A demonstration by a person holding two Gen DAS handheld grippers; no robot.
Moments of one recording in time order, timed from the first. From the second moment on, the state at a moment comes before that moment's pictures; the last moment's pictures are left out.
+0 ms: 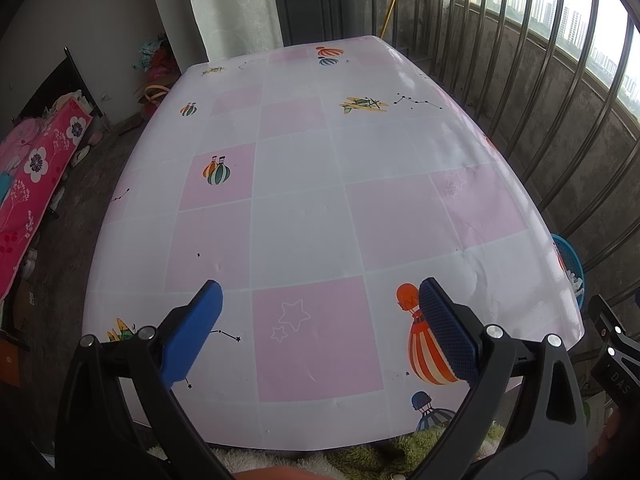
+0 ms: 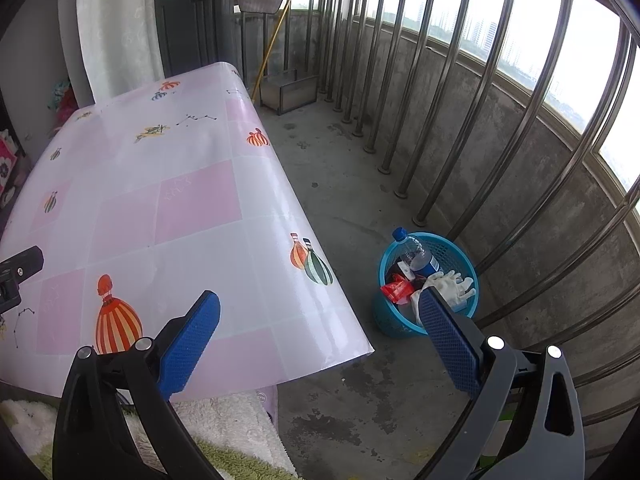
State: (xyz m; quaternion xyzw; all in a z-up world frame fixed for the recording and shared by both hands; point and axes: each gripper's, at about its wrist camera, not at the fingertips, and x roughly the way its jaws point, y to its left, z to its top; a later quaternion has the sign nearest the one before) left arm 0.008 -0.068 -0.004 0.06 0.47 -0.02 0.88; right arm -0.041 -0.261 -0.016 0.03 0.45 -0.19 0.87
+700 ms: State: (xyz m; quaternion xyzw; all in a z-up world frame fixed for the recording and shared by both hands) left arm 0.007 -0.068 -0.003 0.06 0.47 -0.02 0.88; right arm -0.039 -0.260 -0.014 0.03 0.45 -0.19 0.87
